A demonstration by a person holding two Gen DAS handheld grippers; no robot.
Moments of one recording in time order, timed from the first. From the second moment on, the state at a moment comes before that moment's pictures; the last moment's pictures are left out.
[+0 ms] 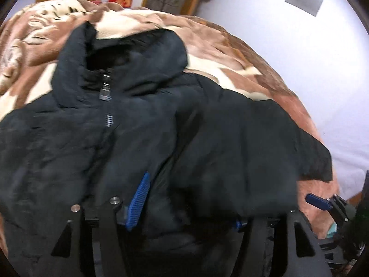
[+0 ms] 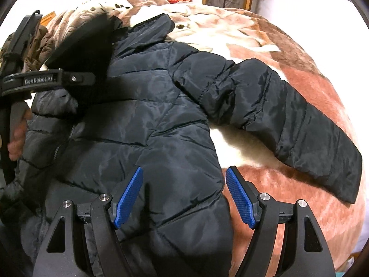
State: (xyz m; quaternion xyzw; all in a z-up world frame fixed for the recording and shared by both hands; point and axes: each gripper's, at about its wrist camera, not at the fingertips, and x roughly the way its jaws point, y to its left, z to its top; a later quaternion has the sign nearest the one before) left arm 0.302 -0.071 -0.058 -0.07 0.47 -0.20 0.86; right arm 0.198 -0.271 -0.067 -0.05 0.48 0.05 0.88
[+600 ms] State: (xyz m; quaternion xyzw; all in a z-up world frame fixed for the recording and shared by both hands) left arm 0.304 0.047 -0.025 -0.09 0.42 -0.11 0.90; right arm 0.225 -0.233 -0.044 -0.09 0.45 0.07 0.89
